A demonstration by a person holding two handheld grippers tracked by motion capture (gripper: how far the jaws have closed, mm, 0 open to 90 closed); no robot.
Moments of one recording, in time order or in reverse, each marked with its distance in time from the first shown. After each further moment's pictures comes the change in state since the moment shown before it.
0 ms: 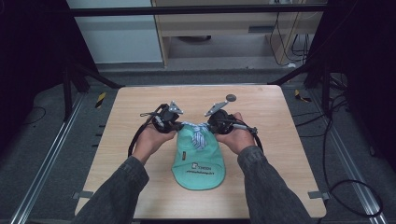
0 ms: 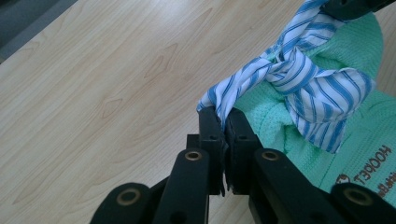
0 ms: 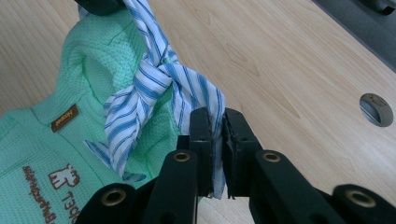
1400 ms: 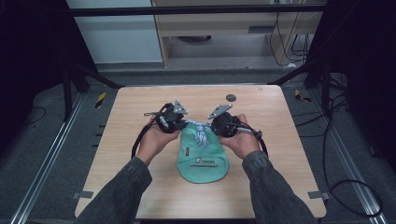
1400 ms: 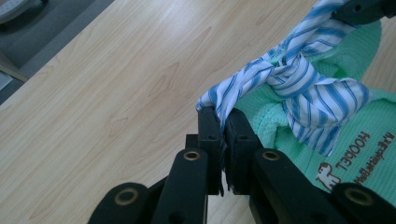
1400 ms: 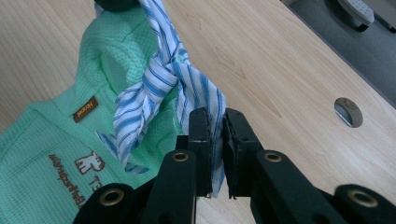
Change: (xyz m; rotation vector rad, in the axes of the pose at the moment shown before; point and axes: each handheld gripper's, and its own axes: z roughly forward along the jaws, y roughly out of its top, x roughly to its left) left arm -0.012 0.013 -0.002 -0.036 0.044 0.043; right arm 0.004 -0.008 -0.017 -0.037 -0.054 -0.039
